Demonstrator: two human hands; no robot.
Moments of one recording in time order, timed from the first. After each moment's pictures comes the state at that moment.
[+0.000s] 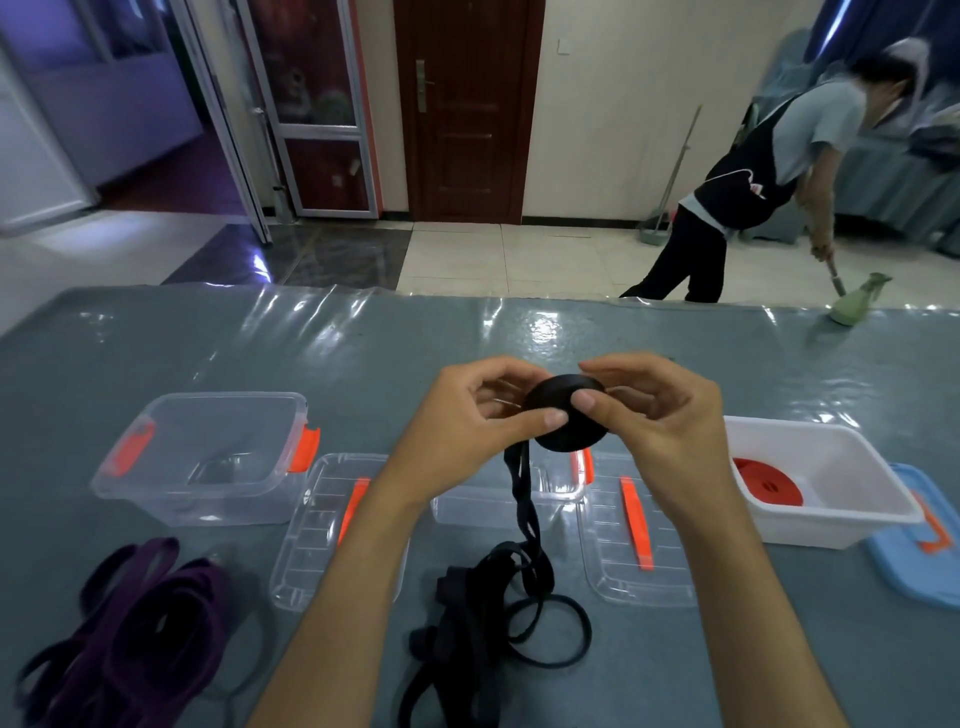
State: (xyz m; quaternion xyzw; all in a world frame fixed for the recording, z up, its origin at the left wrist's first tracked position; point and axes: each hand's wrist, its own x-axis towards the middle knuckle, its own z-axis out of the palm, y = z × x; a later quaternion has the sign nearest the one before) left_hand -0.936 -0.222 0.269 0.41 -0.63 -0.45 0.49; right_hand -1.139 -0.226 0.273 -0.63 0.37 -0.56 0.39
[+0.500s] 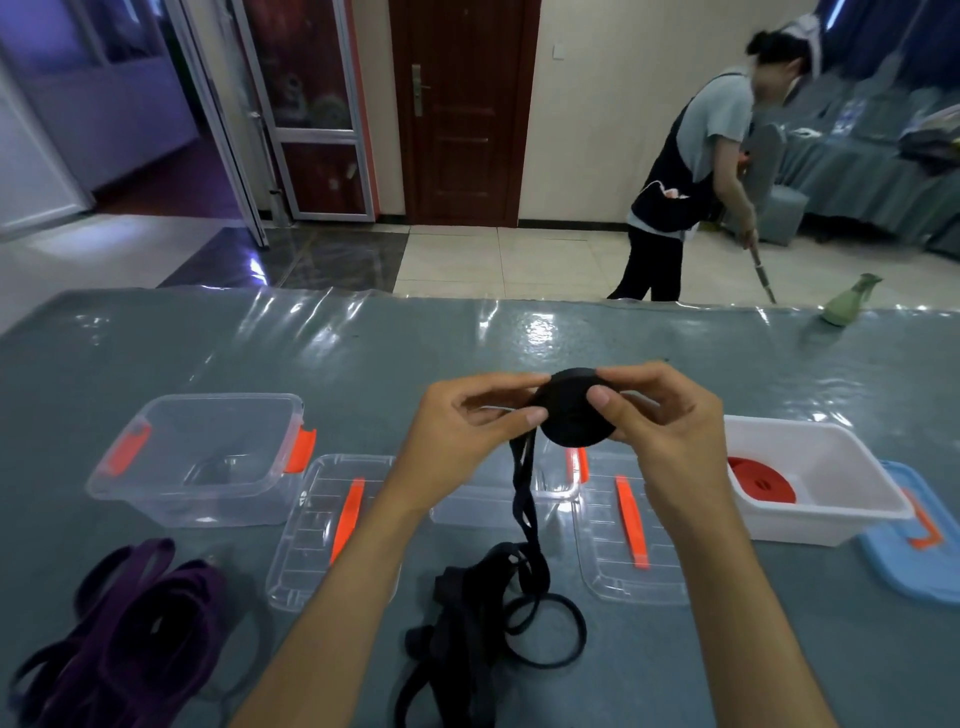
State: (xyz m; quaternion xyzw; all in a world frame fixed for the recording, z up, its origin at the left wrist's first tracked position) left_hand -0.943 -0.223 0.247 0.40 -0.59 -0.44 0.54; right_hand -1.147 -0.220 0.263 -0.57 0.40 -0.59 0.42
